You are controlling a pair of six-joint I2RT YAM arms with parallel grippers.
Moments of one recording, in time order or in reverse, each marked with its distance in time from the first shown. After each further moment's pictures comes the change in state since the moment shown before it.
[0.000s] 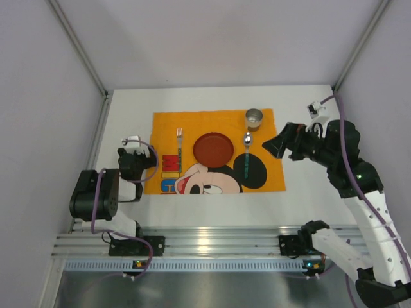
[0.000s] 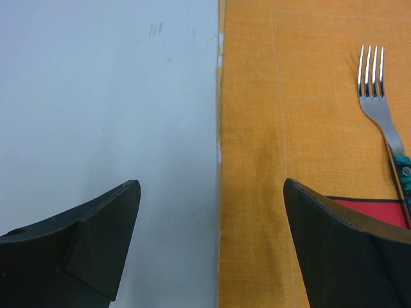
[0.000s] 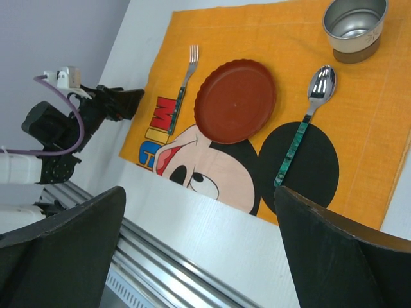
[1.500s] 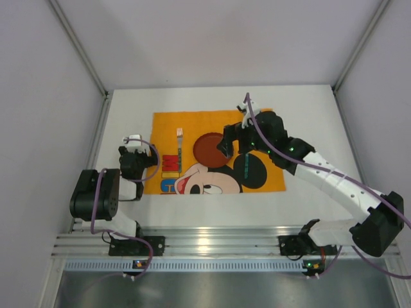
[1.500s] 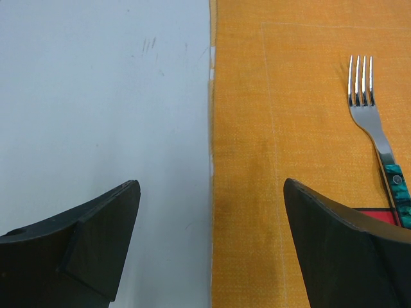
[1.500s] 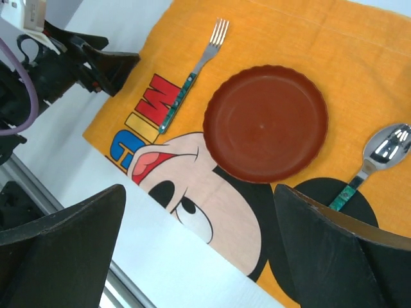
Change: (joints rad) left arm -0.021 0.000 0.024 0.000 -0.011 0.017; right arm 0.417 0.435 0.001 0.363 0.256 -0.139
